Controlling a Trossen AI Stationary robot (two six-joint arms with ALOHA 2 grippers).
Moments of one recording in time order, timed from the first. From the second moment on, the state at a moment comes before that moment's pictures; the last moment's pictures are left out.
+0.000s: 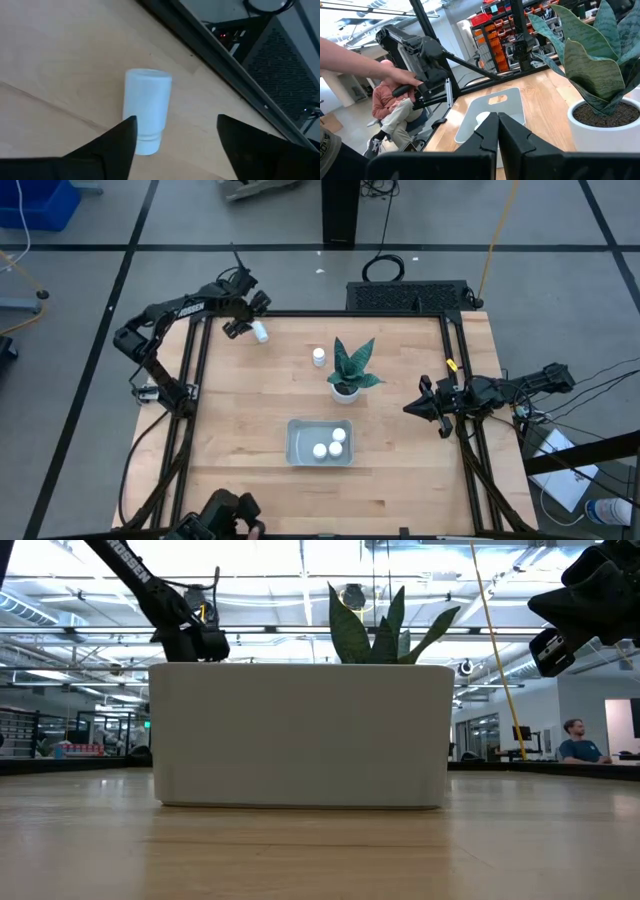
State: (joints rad) left arm 0.98 1.65 1.09 -0.60 0.11 -1.28; right arm 0.28 0.06 0.02 0.07 0.10 0.38
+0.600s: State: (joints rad) left arm 0.95 1.82 1.09 -0.49 0.18 -1.29; right arm 0.28 0.06 0.02 0.07 0.10 0.38
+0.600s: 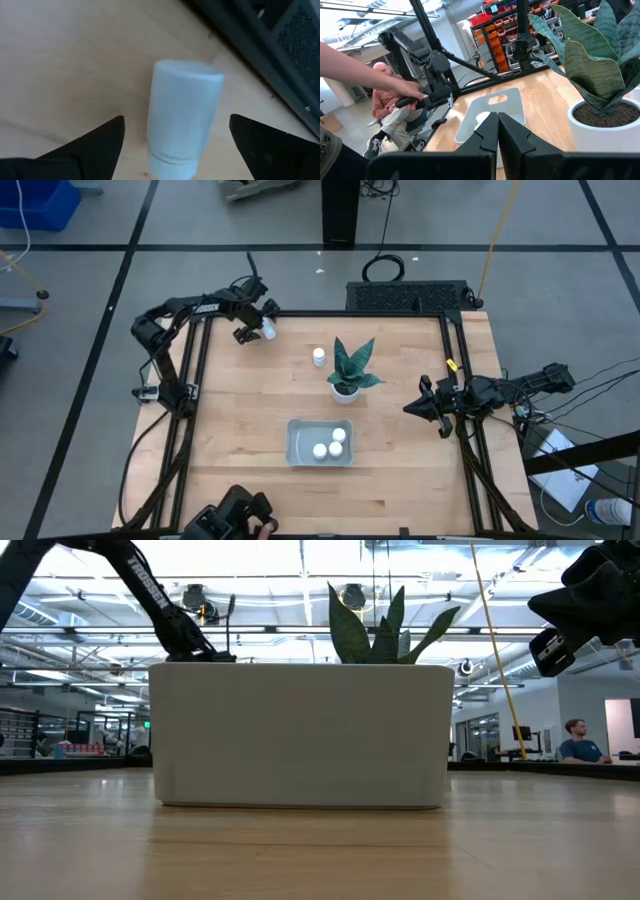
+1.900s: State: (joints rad) left arm 0.97 1.72 1.09 -0.53 0.32 -1.13; right arm 0.28 0.06 0.02 0.07 0.10 0.38
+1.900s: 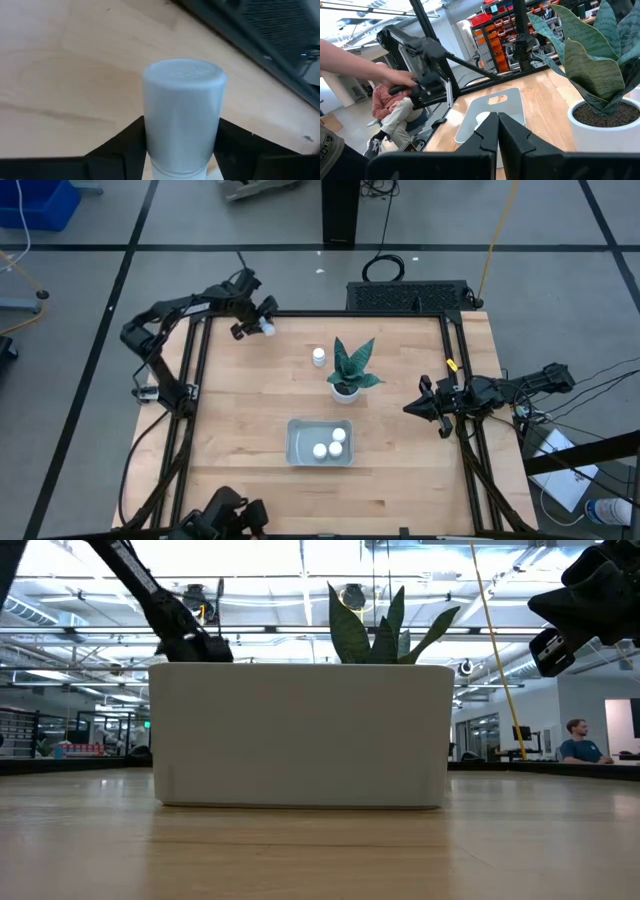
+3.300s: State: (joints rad) left arm 0.59 1.09 1.09 0.12 0.08 -1.10; right arm 0.28 0.13 0.02 0.67 0.60 1.23
